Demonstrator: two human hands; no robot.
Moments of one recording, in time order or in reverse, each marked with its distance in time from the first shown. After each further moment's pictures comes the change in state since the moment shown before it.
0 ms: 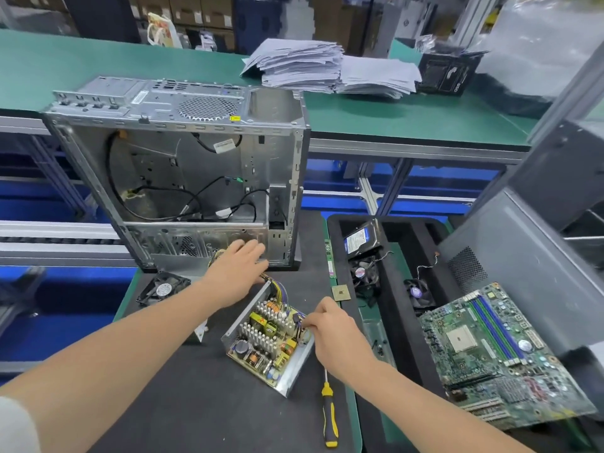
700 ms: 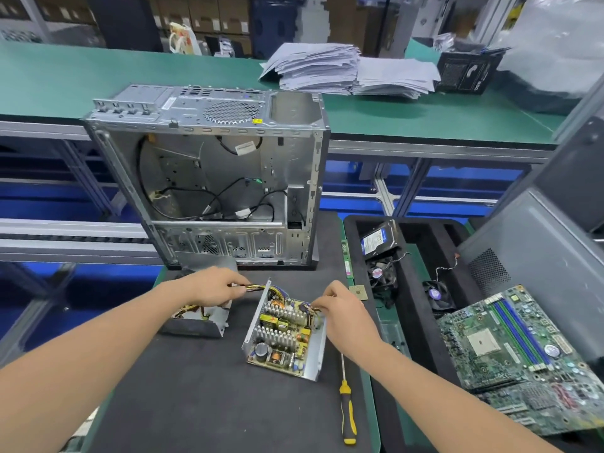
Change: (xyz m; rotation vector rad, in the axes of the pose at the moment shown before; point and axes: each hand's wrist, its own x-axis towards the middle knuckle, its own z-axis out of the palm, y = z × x) left_hand -0.067 -0.048 -0.012 -0.810 -0.479 -0.292; right_hand 0.034 0.000 0.008 0.014 0.106 -0.108
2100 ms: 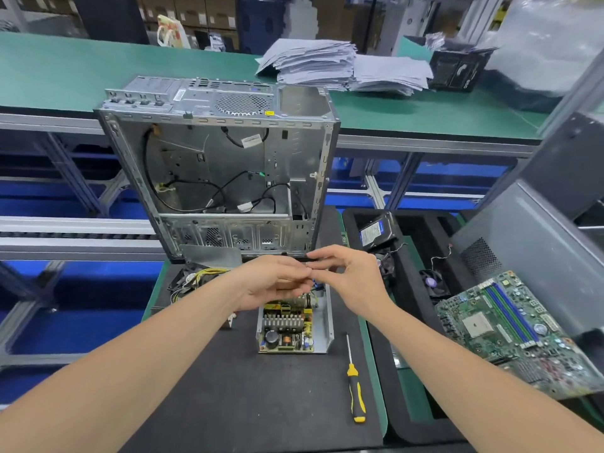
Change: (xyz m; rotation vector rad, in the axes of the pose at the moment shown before) left_hand -0.020 0.086 0.012 -1.438 -0.244 0.077; right_hand 0.004 -0.040 -0.062 0.723 0.241 -0.083
